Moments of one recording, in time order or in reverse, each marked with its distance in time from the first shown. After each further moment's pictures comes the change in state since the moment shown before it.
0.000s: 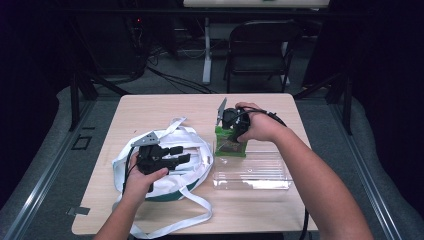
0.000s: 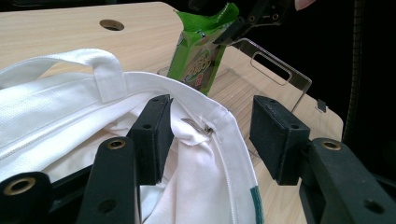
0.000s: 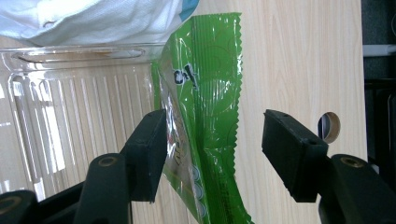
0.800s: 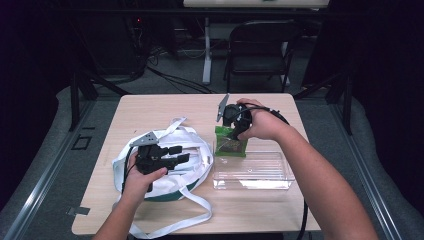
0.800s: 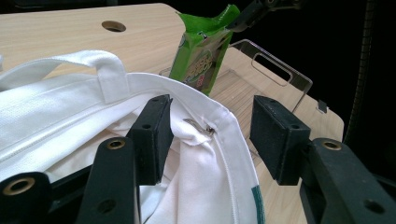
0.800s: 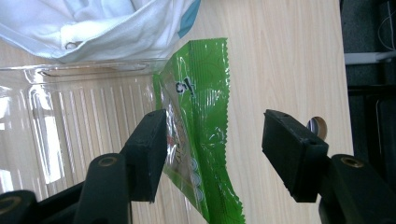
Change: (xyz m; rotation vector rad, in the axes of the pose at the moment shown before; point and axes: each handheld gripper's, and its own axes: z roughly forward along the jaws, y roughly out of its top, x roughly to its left) left arm 0.001 0.001 -0.003 -0.004 0.002 0.001; right arm 0.001 0.004 -0.023 -0.045 -0.018 0.007
